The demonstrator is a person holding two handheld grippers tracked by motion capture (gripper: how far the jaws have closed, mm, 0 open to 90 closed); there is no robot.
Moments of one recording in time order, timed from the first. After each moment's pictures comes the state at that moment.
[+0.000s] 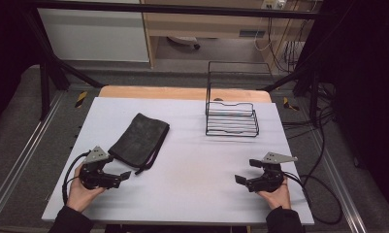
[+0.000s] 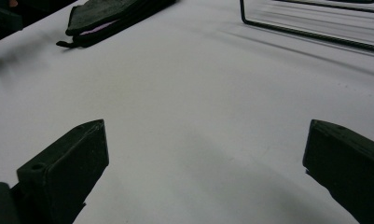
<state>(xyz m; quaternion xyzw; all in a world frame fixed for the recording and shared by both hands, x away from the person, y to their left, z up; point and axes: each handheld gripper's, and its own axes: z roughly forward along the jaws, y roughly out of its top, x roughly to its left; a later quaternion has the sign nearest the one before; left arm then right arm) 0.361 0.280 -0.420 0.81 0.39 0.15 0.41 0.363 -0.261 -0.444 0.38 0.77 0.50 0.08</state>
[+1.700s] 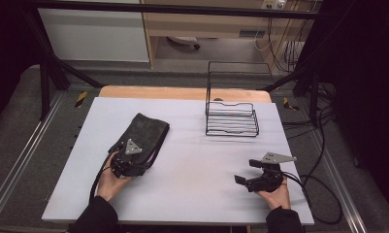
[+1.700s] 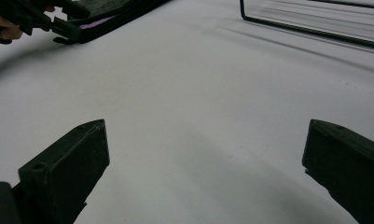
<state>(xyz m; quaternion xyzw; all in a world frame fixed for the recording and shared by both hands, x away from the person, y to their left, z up) 0.401 0.208 -0.440 0.85 0.38 0.19 0.30 0.363 -0.260 -0.445 0.38 0.78 0.49 0.08</state>
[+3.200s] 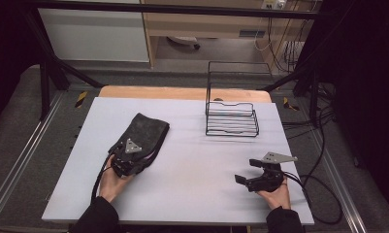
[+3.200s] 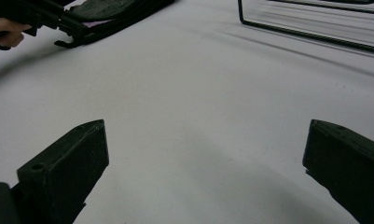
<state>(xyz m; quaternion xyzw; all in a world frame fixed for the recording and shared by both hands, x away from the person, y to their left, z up) 0.401 0.206 -0.439 0.84 0.41 0.18 0.30 0.363 -0.261 -0.444 0.39 0.77 0.50 0.08</state>
